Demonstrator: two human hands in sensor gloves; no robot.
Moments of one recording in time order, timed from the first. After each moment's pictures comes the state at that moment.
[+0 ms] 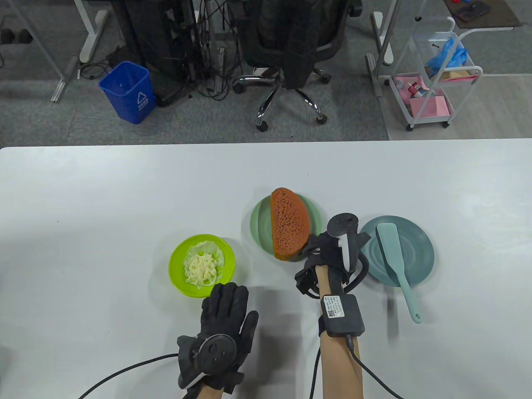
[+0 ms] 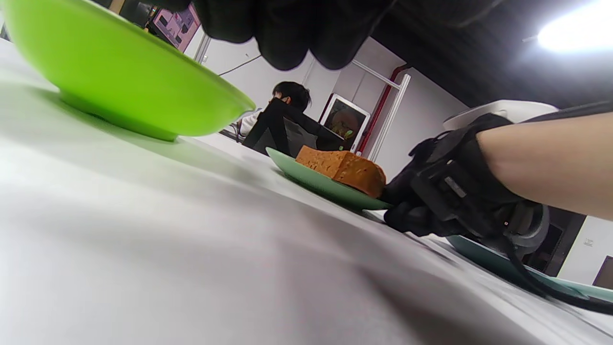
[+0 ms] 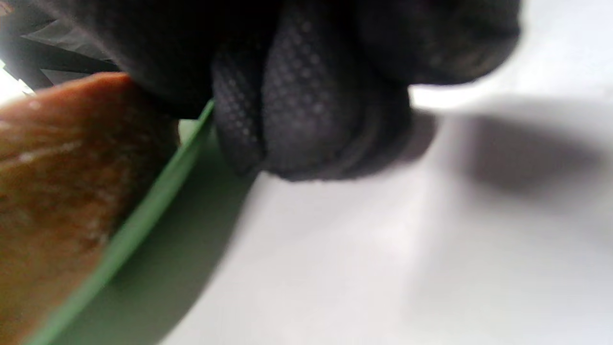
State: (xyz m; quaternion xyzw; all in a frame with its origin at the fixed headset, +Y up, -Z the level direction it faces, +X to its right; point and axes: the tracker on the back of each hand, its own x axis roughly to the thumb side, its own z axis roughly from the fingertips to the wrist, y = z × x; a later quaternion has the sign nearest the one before) left_hand -0.134 -0.757 -0.130 0.07 -0.14 0.24 0.96; right_hand 0.142 -0.771 -0.321 -0.32 0.11 0.90 0.29
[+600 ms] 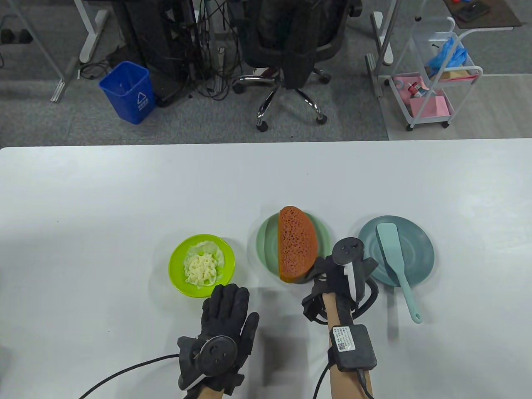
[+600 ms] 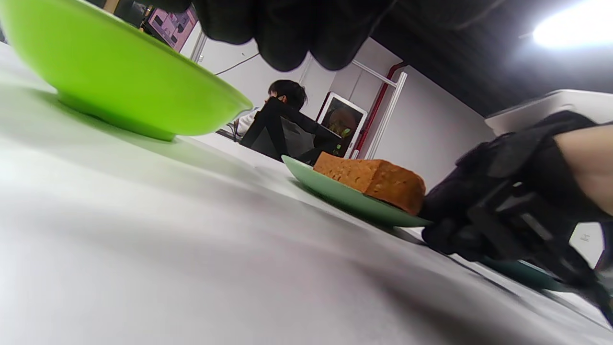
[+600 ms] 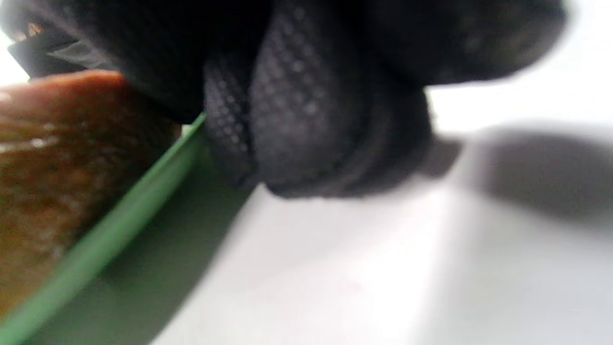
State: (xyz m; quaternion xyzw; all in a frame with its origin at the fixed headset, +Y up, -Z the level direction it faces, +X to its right) left_hand -0.133 -0.757 -0.128 0.07 -0.15 0.24 0.96; right_hand 0.154 -0.771 -0.257 -0.32 0.08 0.91 0.27
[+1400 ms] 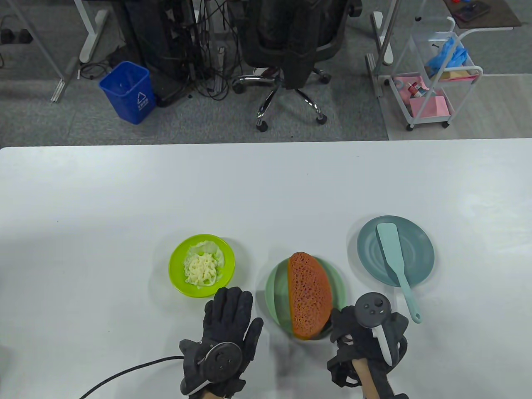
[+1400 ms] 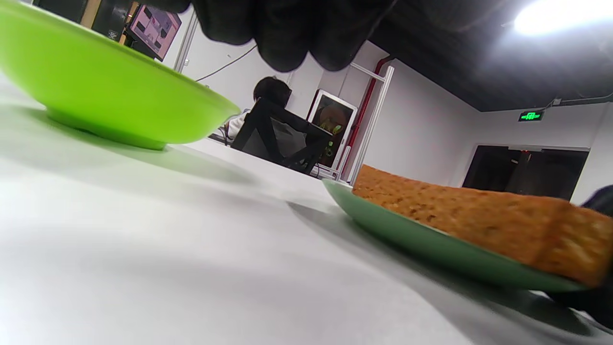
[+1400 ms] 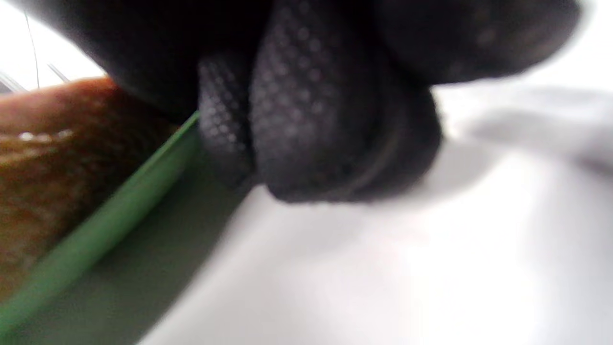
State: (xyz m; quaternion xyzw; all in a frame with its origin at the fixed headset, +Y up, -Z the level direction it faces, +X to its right) left_hand -0.127 -0.753 -0.121 0.07 -0.16 0.21 0.96; right_hand 0.186 -0.773 -0.154 -0.22 0.10 0.93 0.27
